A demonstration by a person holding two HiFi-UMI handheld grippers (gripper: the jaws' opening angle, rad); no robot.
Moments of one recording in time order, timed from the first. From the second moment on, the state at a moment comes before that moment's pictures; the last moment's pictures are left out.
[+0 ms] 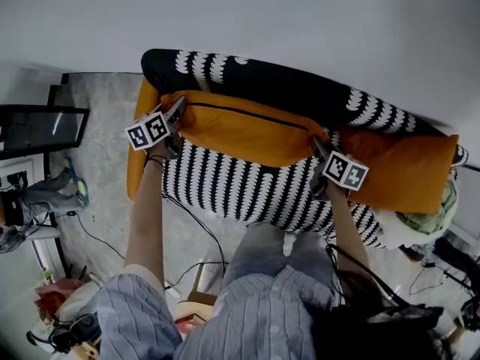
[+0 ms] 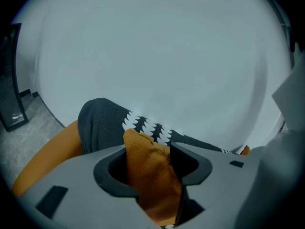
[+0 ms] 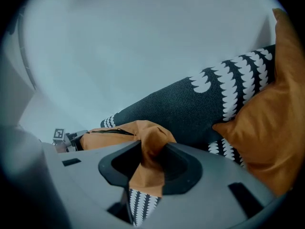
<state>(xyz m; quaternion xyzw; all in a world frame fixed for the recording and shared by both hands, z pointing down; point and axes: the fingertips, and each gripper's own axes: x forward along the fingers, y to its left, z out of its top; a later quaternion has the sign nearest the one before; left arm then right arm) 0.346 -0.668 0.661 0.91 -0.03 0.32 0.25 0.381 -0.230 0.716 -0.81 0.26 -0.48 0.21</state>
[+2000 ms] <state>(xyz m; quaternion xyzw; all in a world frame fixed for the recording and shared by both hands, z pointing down) 0.018 -0.480 0.516 0.91 -0.20 0.16 0.32 0.285 -0.108 0.560 -0.81 0.41 -0.40 0.14</state>
